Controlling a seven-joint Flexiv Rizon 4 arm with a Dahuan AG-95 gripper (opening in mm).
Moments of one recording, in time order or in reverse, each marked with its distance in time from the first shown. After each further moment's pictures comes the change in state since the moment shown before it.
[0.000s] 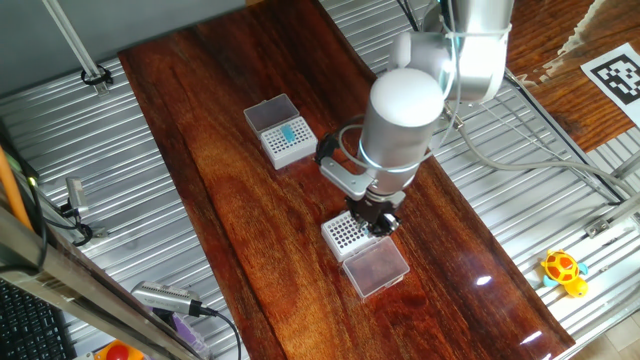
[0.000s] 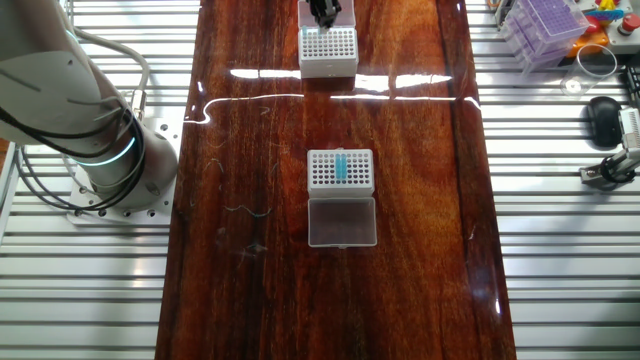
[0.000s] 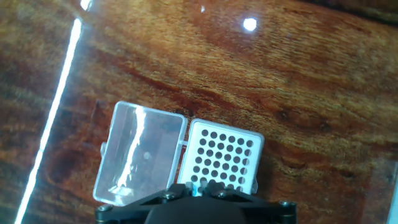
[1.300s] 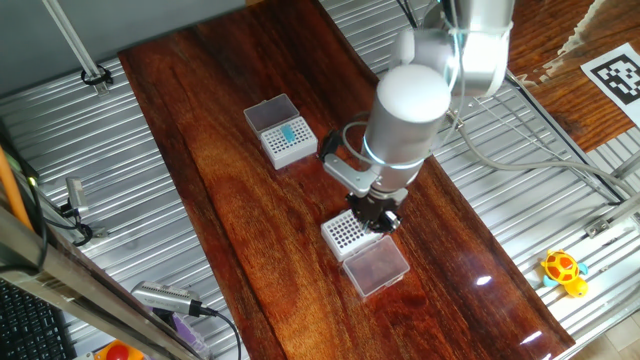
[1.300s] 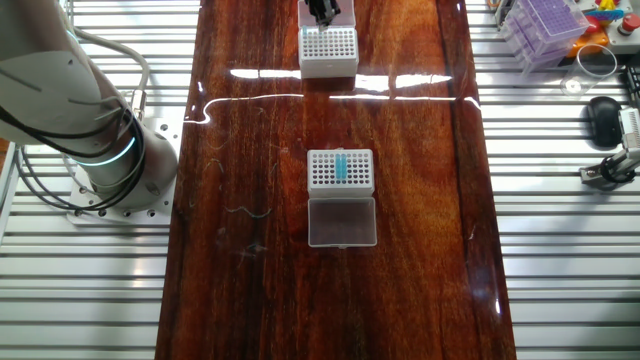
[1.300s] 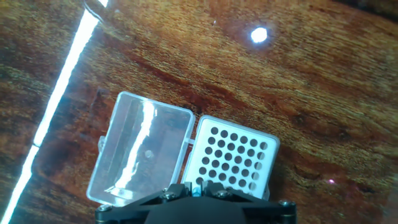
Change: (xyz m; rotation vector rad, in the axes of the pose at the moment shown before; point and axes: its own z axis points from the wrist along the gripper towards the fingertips) arm 0.000 -0.002 -0.020 0.006 -0.008 -0.015
